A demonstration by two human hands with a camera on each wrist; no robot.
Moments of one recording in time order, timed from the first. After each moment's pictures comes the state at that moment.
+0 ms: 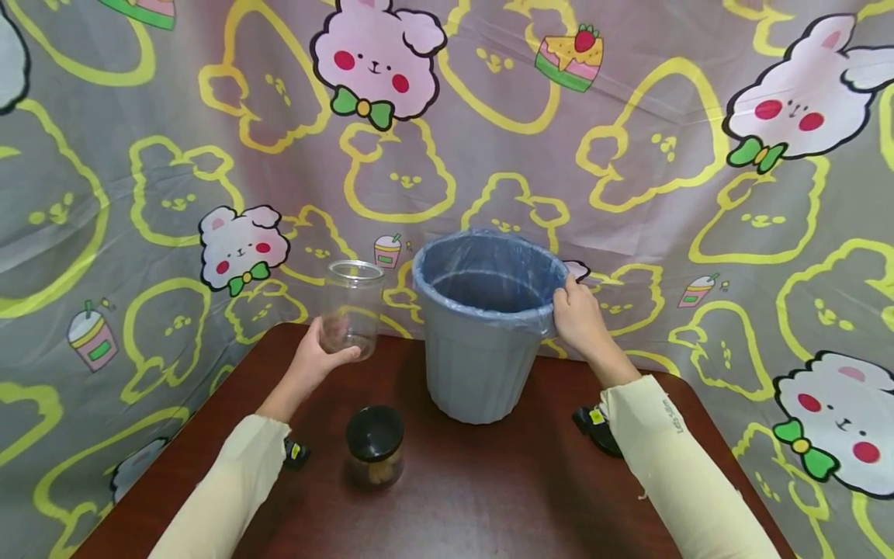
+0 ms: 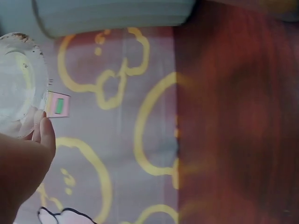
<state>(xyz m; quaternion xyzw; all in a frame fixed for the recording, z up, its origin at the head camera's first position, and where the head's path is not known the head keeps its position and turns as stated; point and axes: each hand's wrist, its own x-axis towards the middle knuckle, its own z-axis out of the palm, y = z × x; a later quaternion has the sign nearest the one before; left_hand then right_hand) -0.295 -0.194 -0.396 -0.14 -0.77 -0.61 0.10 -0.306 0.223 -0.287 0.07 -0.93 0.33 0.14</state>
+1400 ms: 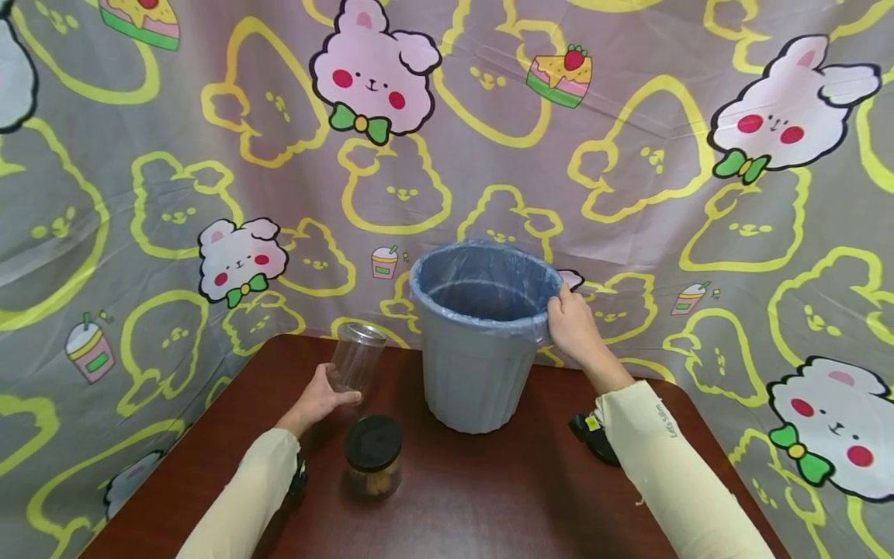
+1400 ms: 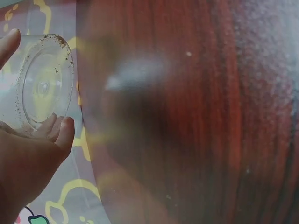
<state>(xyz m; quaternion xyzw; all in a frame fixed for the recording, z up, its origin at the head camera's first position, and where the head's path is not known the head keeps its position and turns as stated) -0.325 -0.206 -0.484 -0.01 -0.85 -0.52 0.00 -0.305 0.223 -0.288 0.07 -0.93 0.33 0.14</state>
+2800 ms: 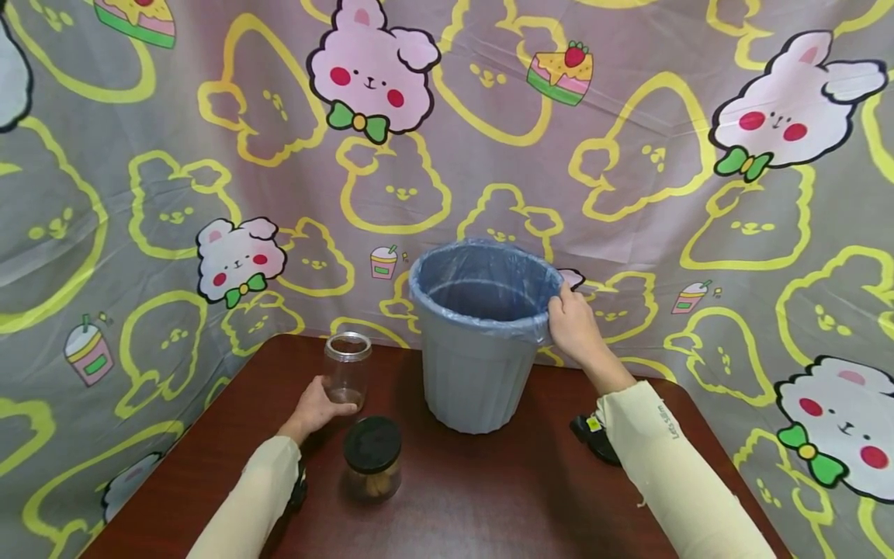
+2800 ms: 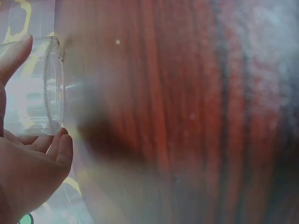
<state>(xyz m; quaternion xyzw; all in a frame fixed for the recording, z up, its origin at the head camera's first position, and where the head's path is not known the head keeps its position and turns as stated) -0.326 -0.213 -0.508 0.01 -0.89 -0.45 0.03 -0.307 0.223 -0.289 0.07 -0.93 0.32 0.15</state>
